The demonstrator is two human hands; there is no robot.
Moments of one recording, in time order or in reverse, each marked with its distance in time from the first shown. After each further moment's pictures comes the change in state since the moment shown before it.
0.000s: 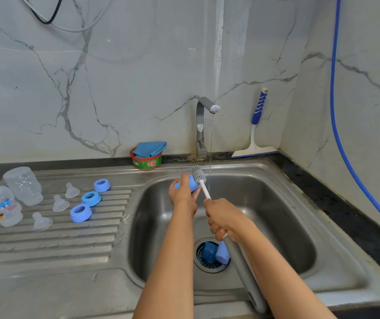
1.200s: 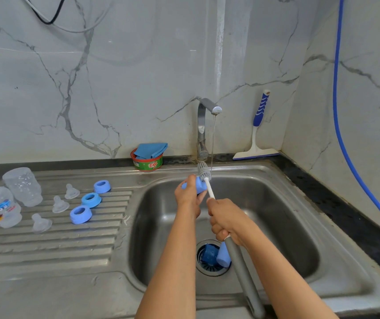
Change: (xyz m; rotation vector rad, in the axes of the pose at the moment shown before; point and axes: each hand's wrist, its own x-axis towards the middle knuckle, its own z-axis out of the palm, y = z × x) left_hand -0.008 -0.001 0.007 0.104 -0.041 -0.006; right_hand -0.002 0.001 -0.004 0.054 0.007 -0.063
